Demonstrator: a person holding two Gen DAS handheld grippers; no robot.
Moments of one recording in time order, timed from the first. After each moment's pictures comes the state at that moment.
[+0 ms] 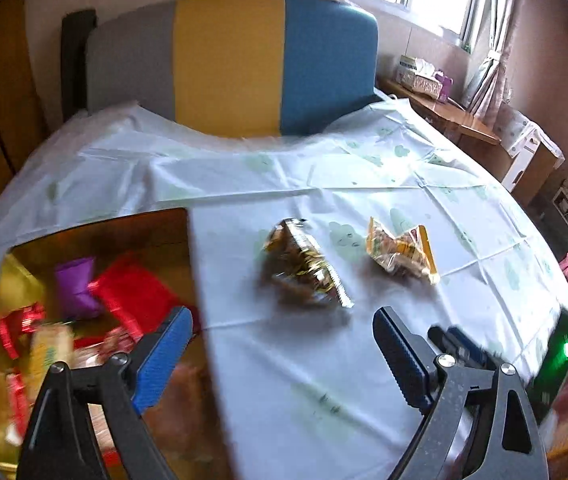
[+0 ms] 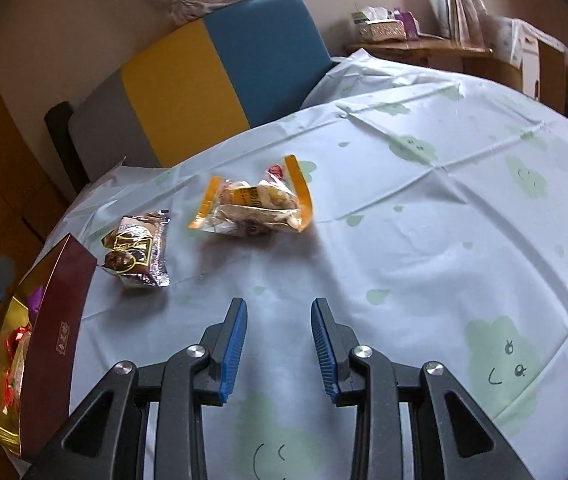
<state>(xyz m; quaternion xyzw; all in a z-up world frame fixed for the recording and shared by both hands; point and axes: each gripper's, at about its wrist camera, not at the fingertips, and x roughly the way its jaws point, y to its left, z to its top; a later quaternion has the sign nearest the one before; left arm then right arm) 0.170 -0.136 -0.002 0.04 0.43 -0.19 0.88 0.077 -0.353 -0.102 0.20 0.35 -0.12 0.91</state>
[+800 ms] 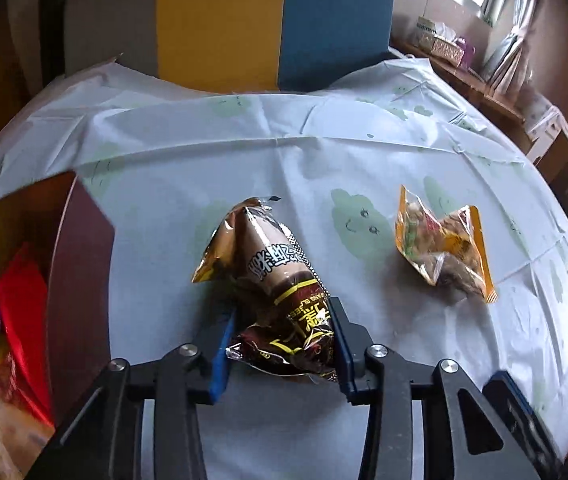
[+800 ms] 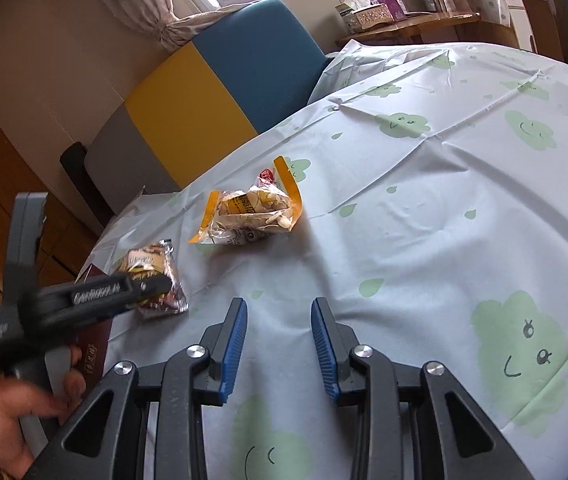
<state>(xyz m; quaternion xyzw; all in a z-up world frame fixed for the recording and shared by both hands) 0.221 -0.189 -0.089 0.05 0.47 -0.17 0.86 0.066 -0.374 -0.117 0.29 0.31 -0.08 0.90</state>
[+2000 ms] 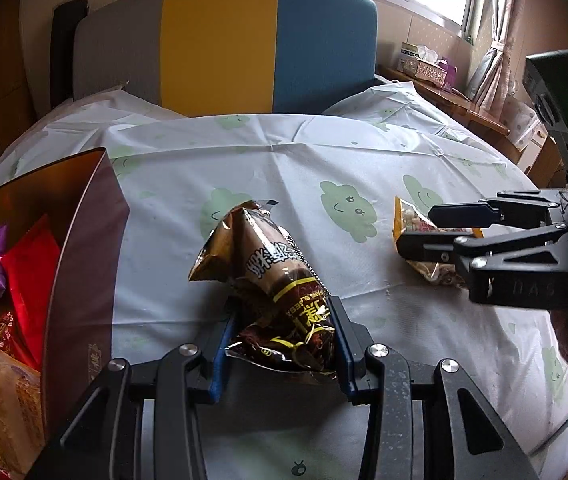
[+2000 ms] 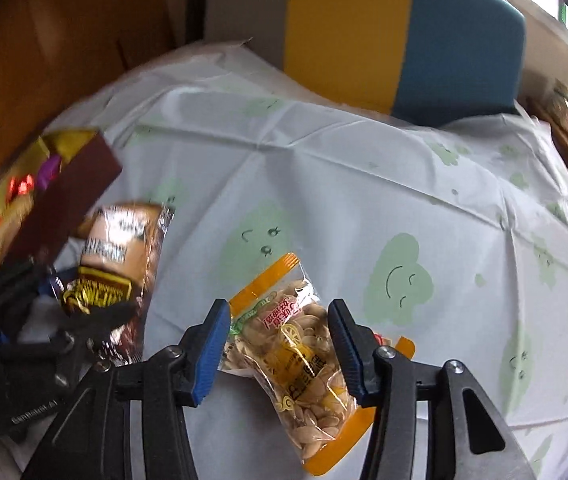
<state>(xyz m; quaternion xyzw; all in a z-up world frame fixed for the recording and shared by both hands) 0.181 -0.177 -0.098 0.05 0.41 -0.19 0.89 0.213 -0.347 -0.087 -0.08 0.49 0.12 0.86</state>
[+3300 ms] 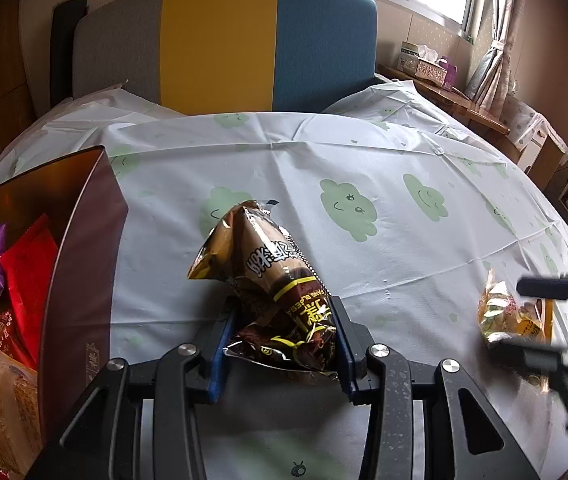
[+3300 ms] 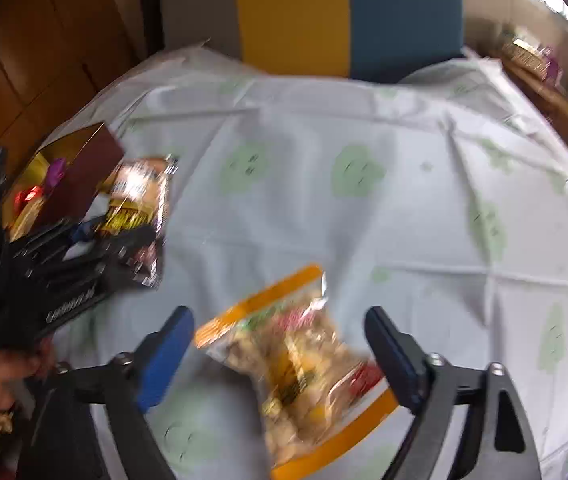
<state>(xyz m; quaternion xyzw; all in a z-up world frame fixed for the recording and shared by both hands) 0.182 -0.177 -0.099 0.05 0.41 -0.19 0.89 0.112 -0.371 -0.084 0.01 0.51 0.07 0.86</state>
